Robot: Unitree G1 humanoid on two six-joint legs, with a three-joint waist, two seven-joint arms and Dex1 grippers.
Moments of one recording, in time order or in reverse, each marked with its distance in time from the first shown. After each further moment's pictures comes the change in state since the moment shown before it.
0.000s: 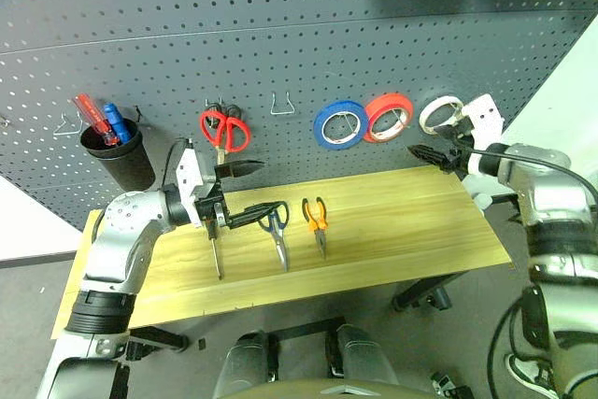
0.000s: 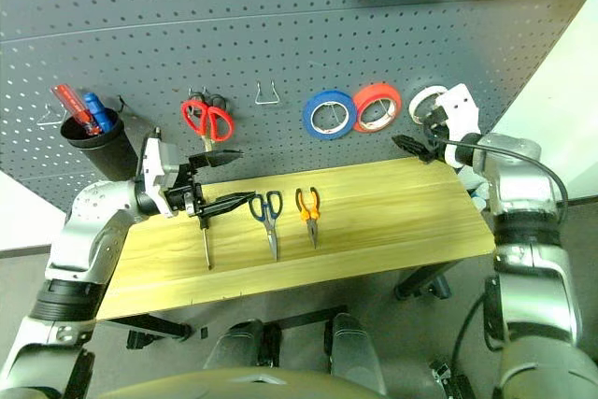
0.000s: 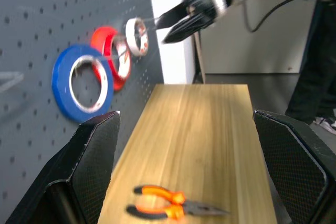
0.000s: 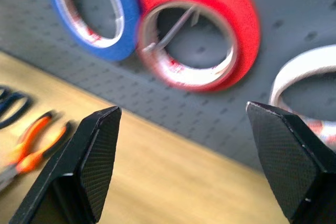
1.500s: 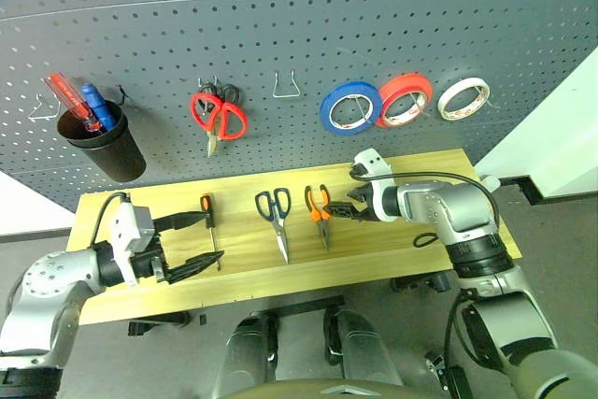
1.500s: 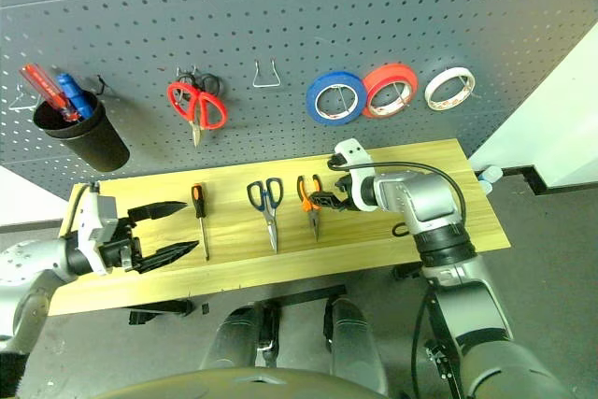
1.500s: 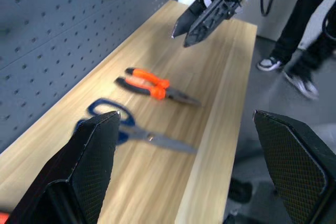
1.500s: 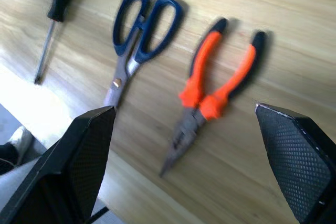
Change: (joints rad) left arm 0.360 0.193 0.227 0.006 -0.072 -0.042 -0.135; right arm -0.045 0.314 0.286 -0.164 0.144 0.600 -0.248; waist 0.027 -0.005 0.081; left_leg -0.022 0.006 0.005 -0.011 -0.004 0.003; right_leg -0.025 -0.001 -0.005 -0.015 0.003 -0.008
